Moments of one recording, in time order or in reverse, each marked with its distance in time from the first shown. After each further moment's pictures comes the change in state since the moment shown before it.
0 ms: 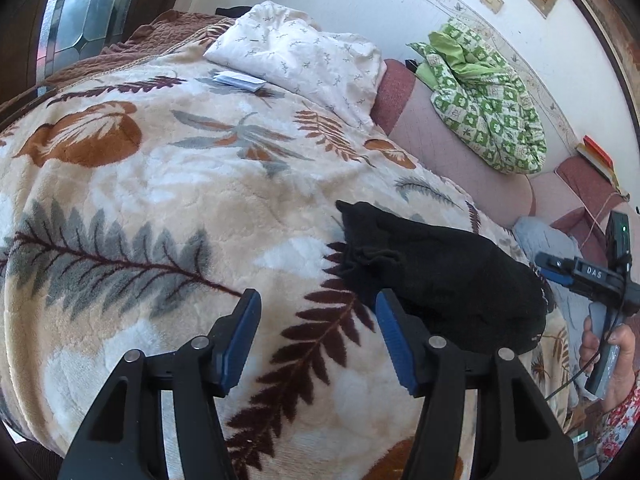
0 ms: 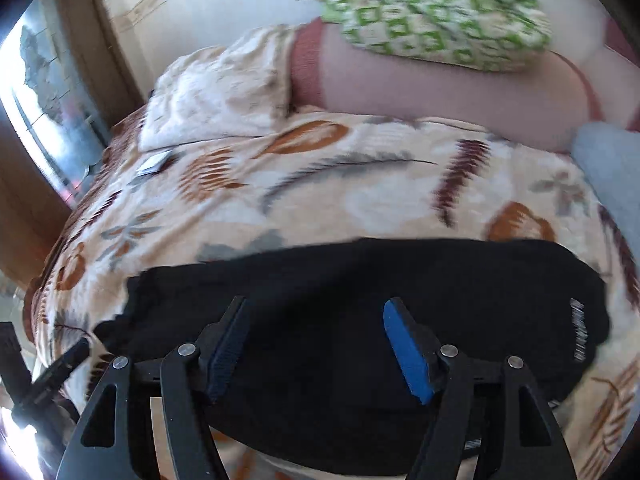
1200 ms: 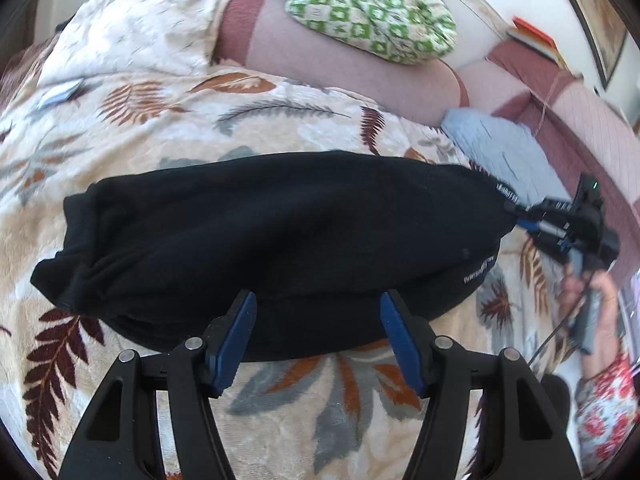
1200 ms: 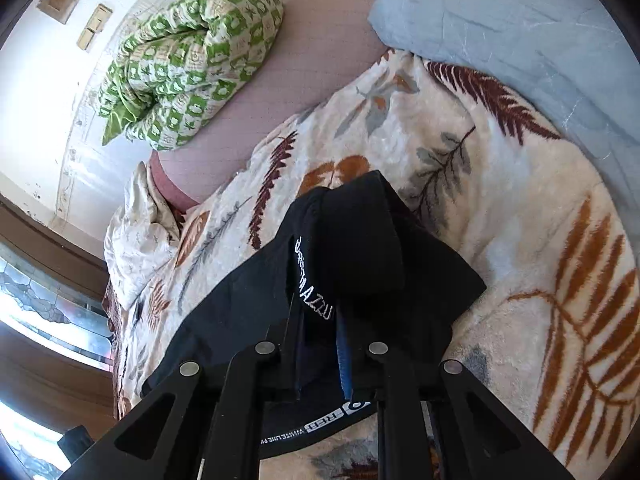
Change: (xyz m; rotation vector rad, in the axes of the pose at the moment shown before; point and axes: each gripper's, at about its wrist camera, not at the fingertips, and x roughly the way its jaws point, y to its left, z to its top) left arm 0.071 -0.177 -0.024 0.320 0.237 -0.129; right arm -0.034 -0.220 -0.060 0.634 -0.124 0.145
